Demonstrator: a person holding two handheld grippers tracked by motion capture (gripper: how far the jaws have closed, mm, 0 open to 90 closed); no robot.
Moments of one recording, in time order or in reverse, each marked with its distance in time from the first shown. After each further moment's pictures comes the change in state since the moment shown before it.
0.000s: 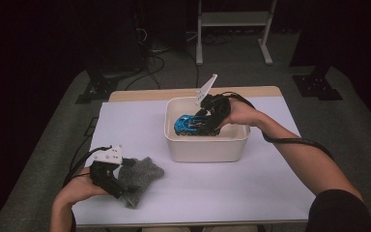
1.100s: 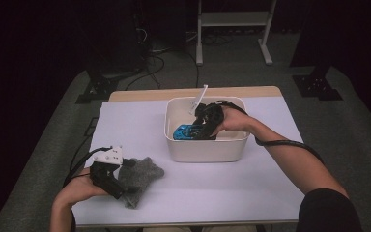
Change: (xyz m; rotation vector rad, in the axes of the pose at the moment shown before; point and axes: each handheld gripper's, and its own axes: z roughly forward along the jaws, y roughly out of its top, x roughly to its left) left arm -0.001 0.000 0.001 0.008 -0.004 0.005; right arm -0.008 -0.009 0.042 0.078 0.045 0.026
